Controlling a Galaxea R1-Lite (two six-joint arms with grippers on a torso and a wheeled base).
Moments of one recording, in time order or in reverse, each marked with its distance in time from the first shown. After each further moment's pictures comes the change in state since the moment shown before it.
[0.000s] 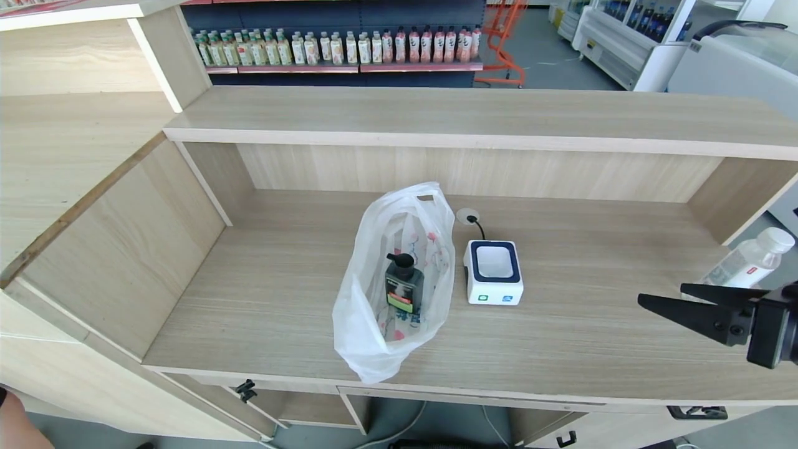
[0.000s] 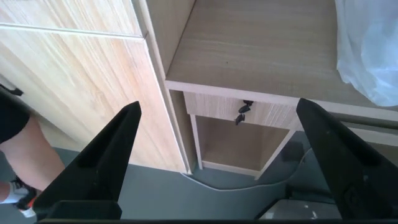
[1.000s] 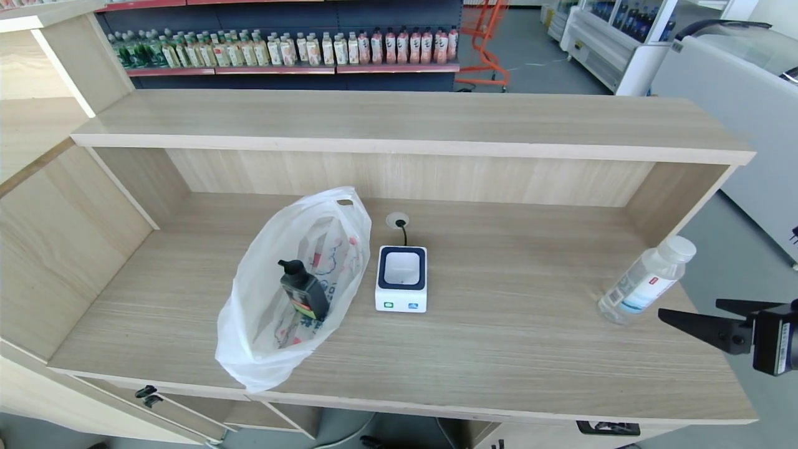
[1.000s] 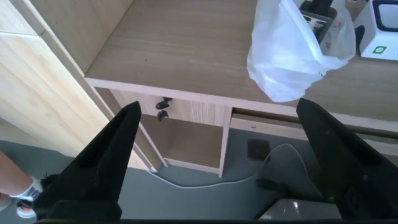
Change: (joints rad) left arm 0.000 0.000 0.000 0.000 0.000 0.000; right arm -0.096 0.005 -0.001 0.107 -0.114 -0.106
